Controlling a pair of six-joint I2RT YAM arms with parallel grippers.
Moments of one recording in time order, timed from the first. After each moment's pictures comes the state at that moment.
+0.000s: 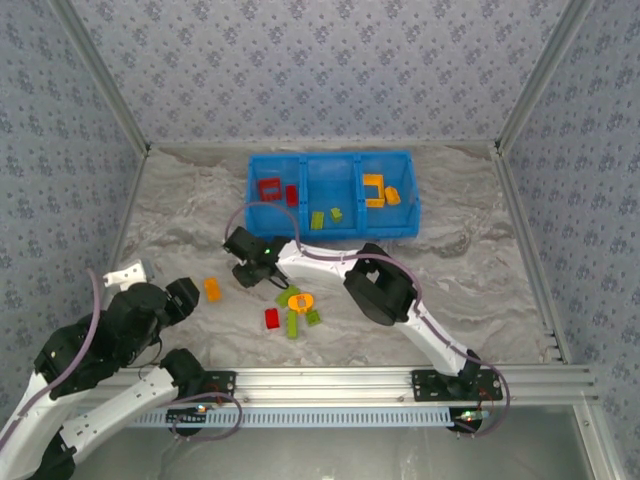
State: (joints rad) left arm -0.83 0.43 1.01 -1.37 -0.51 -1.06; right arm 1.07 2.38 1.90 -0.52 0.07 0.25
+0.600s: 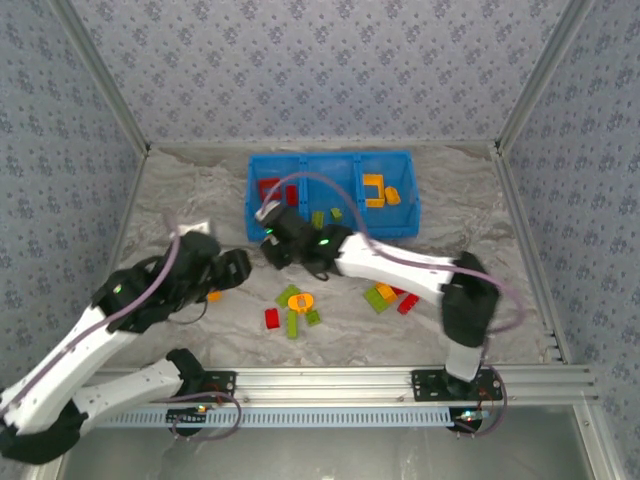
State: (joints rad) left arm -0.88 0.93 1.21 -1.06 -0.29 -0.87; right arm 0.98 1.64 1.44 -0.47 0.19 0.29
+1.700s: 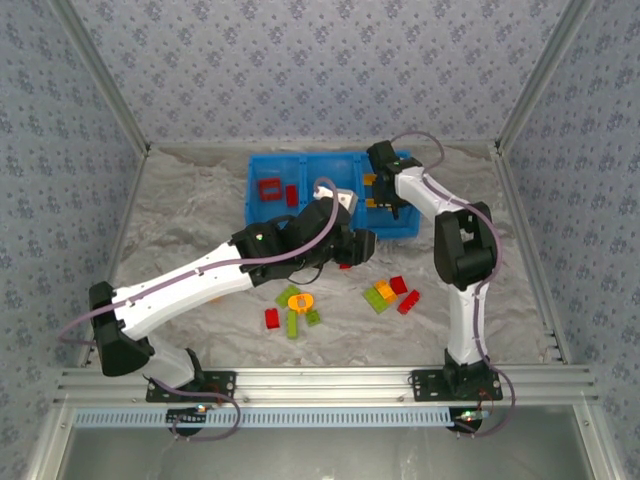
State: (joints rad) left arm -1.13 1.48 1.52 -0.68 -0.23 -0.70; right arm 0.33 2.12 1.72 -0.80 0.33 0.34
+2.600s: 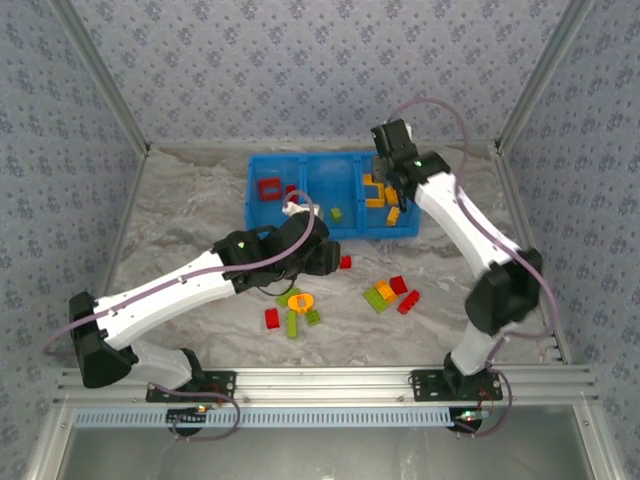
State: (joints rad) left arm -1.06 1.36 1.32 -0.85 -0.31 -0.81; right arm 0.48 1.62 1.62 -0.76 0.40 0.29
